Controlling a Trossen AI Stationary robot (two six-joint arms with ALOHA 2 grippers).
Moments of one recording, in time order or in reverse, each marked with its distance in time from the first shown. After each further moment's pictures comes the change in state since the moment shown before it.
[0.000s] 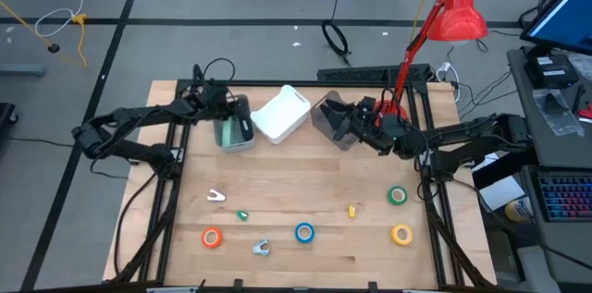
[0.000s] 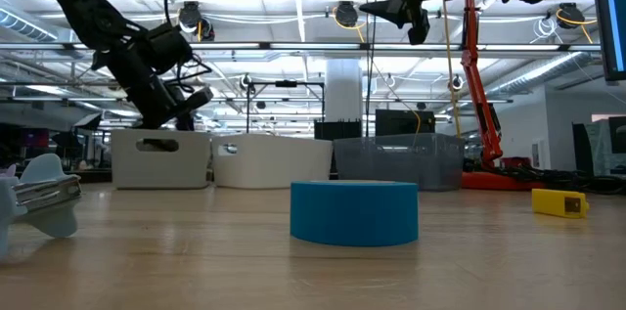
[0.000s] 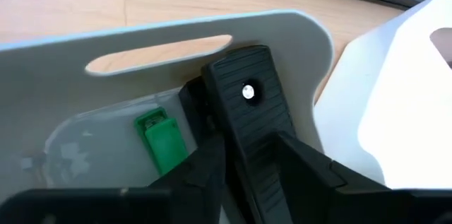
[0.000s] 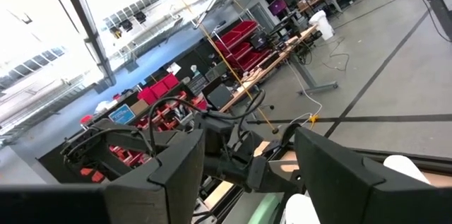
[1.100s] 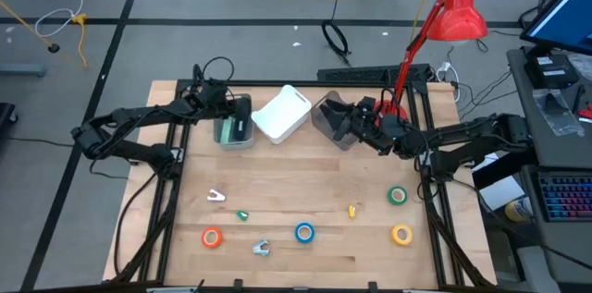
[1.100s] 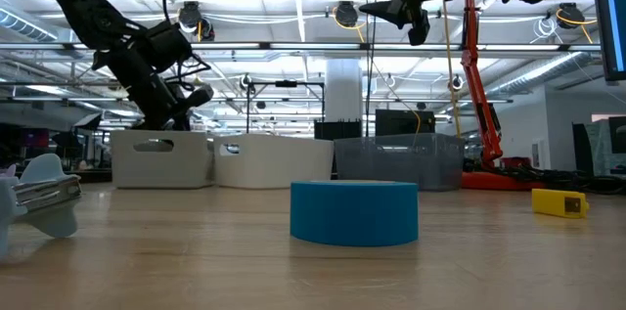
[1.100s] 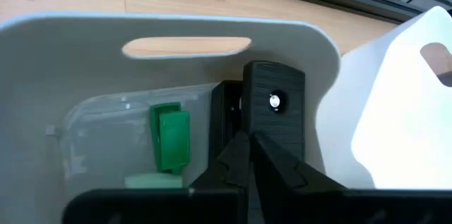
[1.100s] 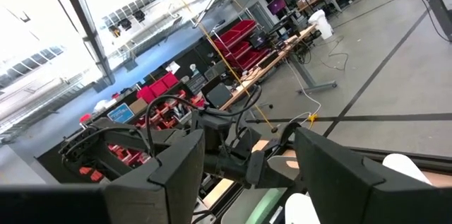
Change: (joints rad) left arm 0.000 -0.007 0.001 0.012 -0.010 -0.022; right arm 0.000 0.000 0.000 -0.006 0.000 0.000
